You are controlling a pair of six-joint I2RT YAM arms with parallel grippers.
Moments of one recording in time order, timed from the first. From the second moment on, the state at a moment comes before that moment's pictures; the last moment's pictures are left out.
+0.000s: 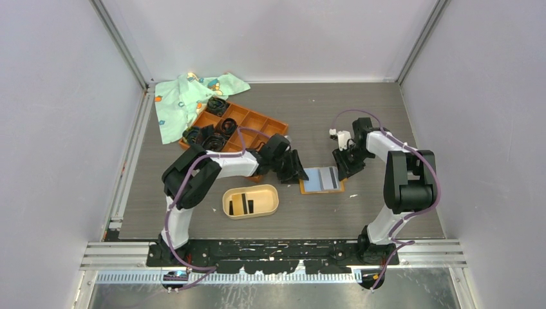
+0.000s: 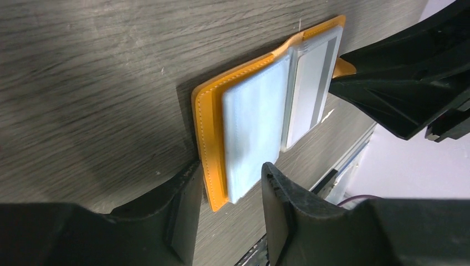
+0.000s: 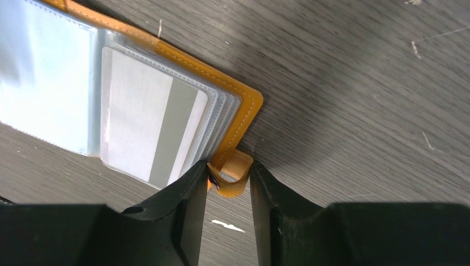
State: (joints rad) left arm -0.84 2.01 1.21 0.00 0.32 -1.05; right arm 0.02 1.70 1.01 -0.73 -0.30 -0.42
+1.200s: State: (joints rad) left arm -0.85 2.05 1.18 0.40 0.41 -1.14; right arm 0.00 1.71 1.02 -0.77 -0.32 -0.42
